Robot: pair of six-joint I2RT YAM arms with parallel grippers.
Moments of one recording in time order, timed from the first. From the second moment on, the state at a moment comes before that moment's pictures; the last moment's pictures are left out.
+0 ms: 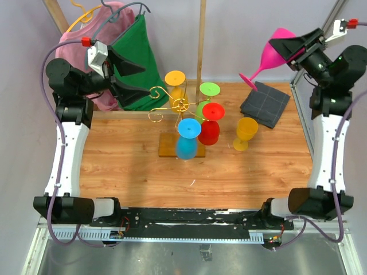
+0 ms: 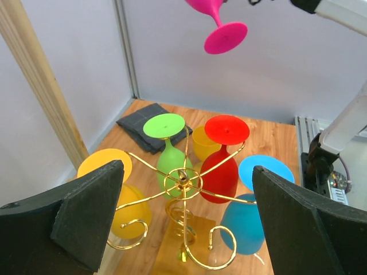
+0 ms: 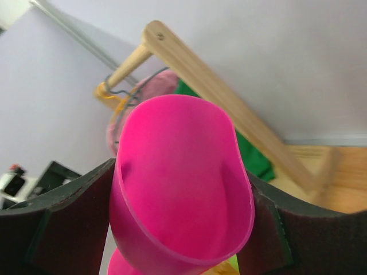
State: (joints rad) left arm 0.01 1.27 1.52 0.13 1.27 -0.31; right arm -0.16 1.41 1.70 0.03 -0.78 1.06
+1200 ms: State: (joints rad) left arm 0.04 1.32 1.53 0.16 1.30 -0.42; right arm -0.21 1.01 1.25 -0.45 0.08 -0.02
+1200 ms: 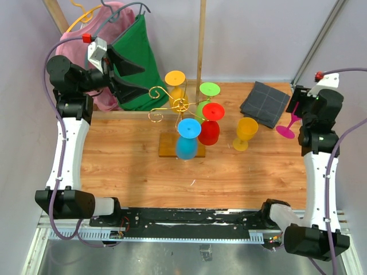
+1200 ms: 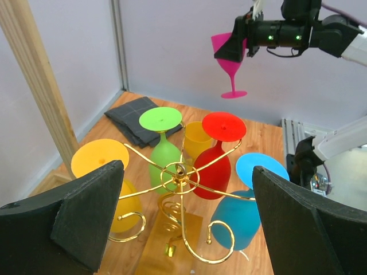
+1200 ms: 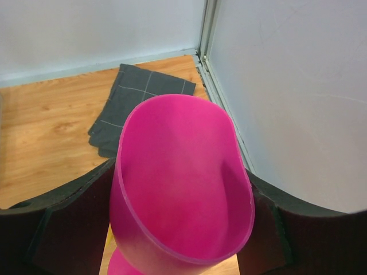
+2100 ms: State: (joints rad) left arm 0.04 1.37 1.53 0.07 1.31 -0.37; right arm 0.07 1.01 0.67 0.22 0.46 -0.20
